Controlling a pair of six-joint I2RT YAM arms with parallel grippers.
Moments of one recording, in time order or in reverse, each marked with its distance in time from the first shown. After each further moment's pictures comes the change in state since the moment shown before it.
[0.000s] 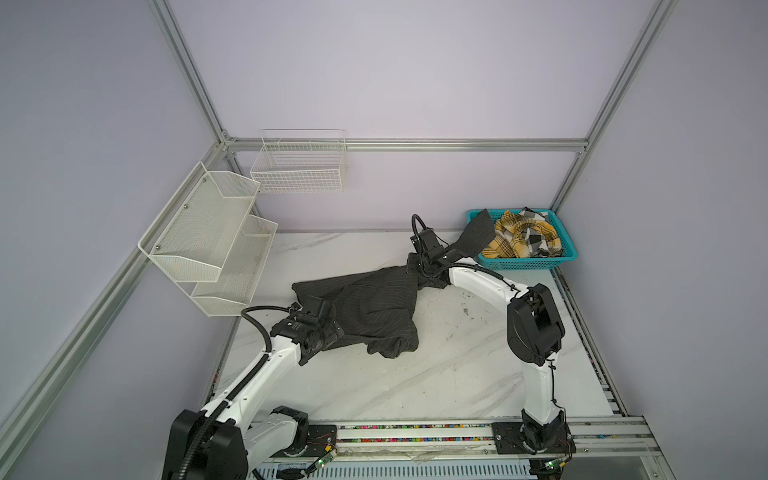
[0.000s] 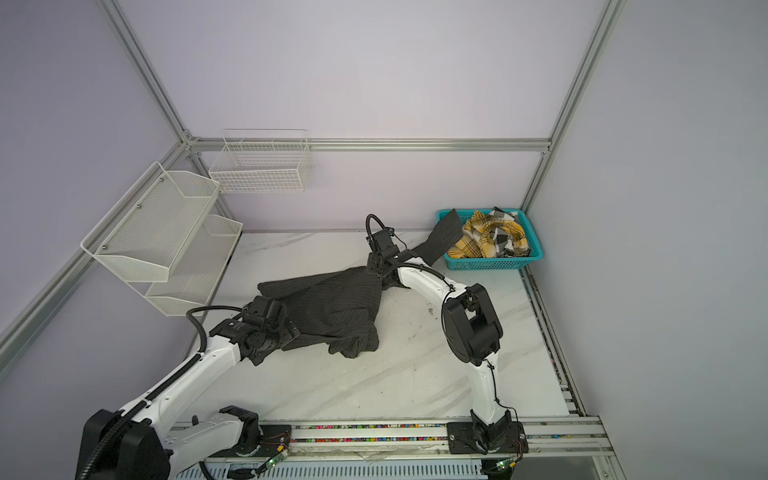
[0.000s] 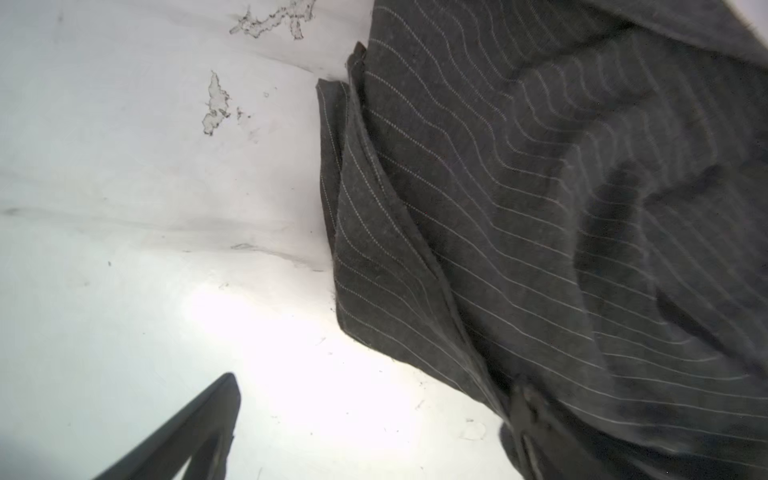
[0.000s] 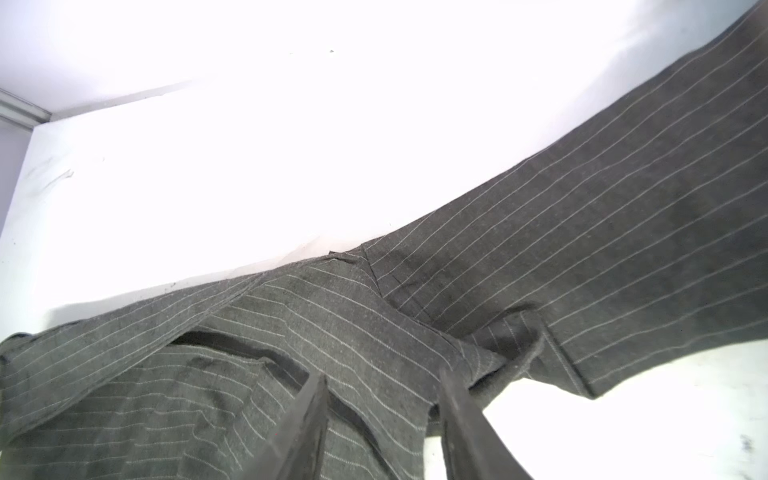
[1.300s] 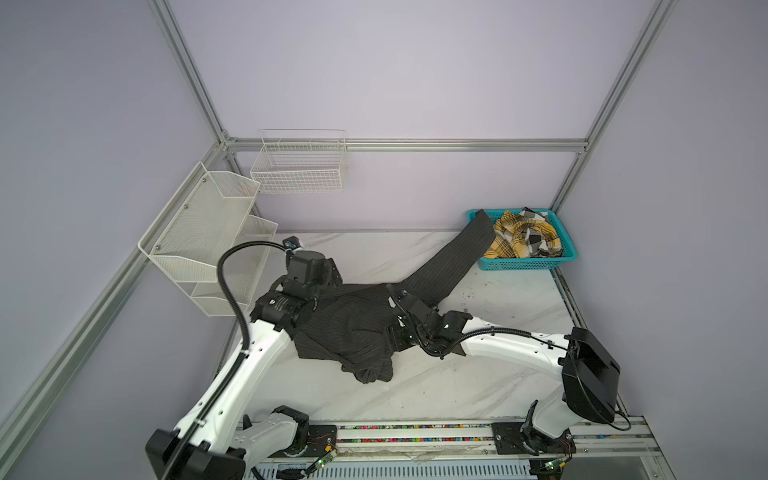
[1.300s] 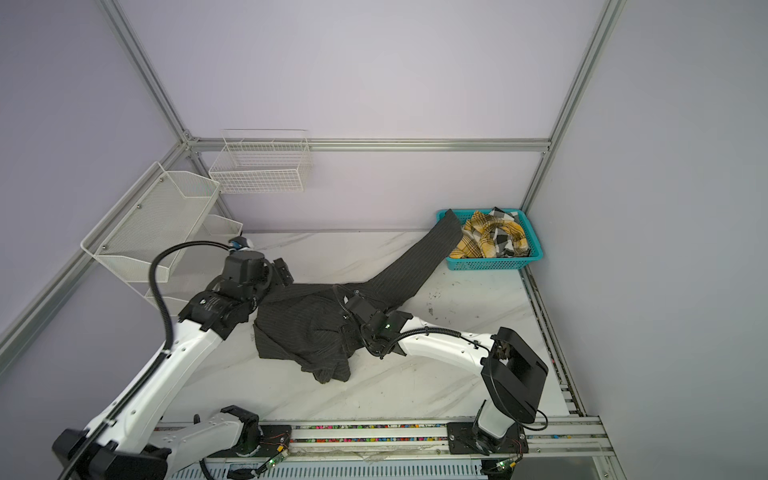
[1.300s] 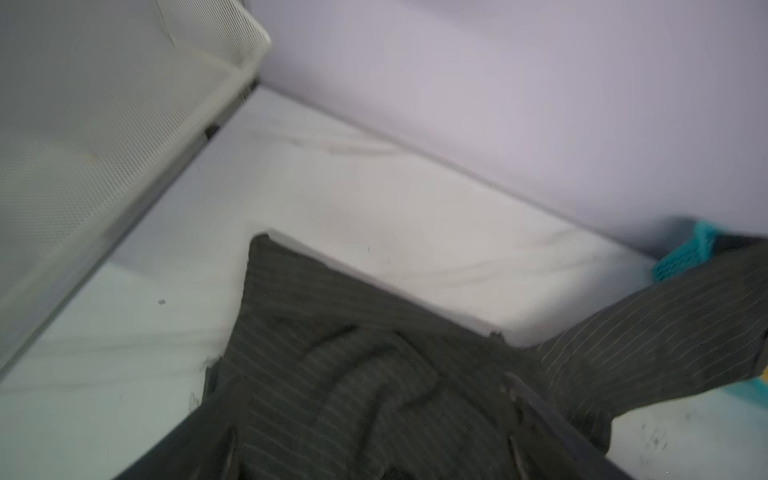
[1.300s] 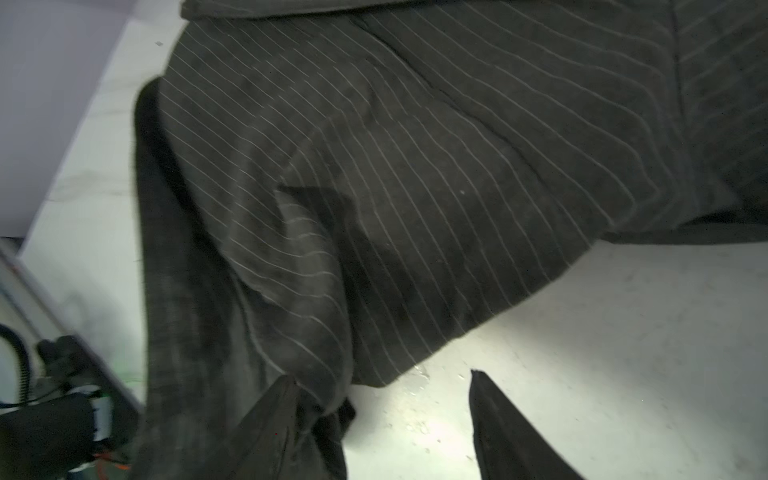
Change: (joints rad) left arm -0.063 0.110 0.431 0.087 -0.175 0.377; right arm 0.403 -0.420 -0.542 0.035 -0.037 0.040
